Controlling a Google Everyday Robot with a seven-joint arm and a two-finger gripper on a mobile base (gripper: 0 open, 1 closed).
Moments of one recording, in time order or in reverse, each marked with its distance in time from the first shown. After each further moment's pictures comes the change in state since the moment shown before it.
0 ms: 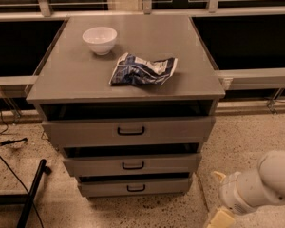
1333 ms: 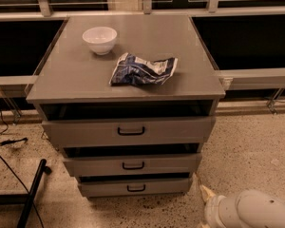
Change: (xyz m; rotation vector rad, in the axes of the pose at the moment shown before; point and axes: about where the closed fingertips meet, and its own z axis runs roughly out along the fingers) arm 0.040 0.003 0.100 0.129 -0.030 -0.065
